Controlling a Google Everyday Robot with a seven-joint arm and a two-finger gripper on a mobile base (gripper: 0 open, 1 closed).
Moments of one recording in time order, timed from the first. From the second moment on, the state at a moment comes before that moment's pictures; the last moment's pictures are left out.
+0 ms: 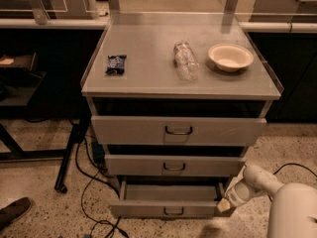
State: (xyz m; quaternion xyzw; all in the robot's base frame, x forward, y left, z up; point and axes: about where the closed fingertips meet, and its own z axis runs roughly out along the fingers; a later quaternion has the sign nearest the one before) arm 0.511 -0.311 0.209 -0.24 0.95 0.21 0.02
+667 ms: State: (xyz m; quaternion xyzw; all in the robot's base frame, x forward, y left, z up) arm 0.455 -0.346 0.223 -0.16 0.96 0.21 -0.05
